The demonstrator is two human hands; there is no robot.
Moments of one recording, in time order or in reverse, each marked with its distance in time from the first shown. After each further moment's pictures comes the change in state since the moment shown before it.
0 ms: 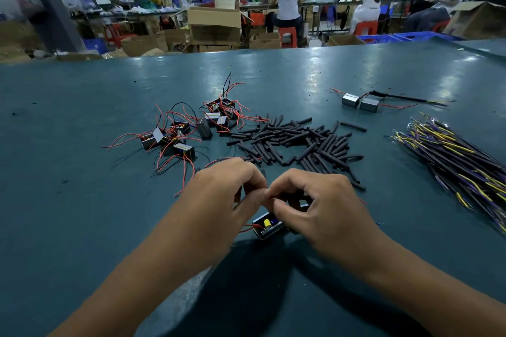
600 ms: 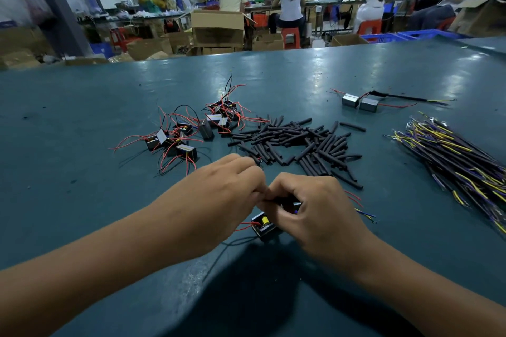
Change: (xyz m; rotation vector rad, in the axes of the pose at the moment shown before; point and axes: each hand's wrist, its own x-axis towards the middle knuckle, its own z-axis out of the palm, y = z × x) left_hand 0.011 0.006 -0.022 0.303 -0.263 0.257; right_hand -0.002 -0.002 0.005 -0.048 0.012 -0.066
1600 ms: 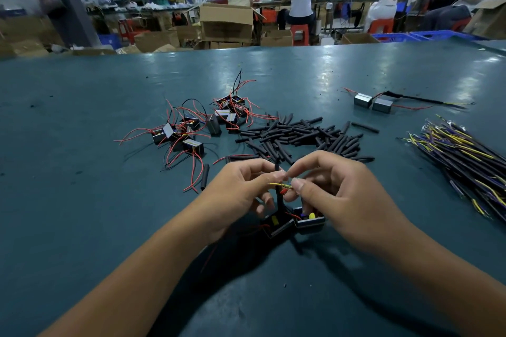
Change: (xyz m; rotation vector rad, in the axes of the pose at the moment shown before) left_hand 0.021 -0.027 0.072 -1.372 0.124 -0.589; right_hand 0.007 0.011 -0.023 0.395 -0.113 0.309
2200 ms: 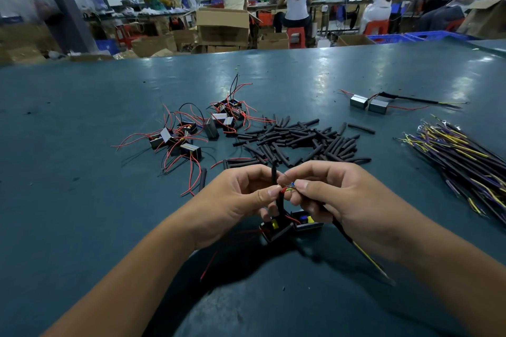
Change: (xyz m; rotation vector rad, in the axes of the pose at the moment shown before) left_hand -0.007 0.002 -0.007 -0.063 -0.220 0.057; right_hand 0.004 -0.005 -0.006 0.424 -0.128 0.294
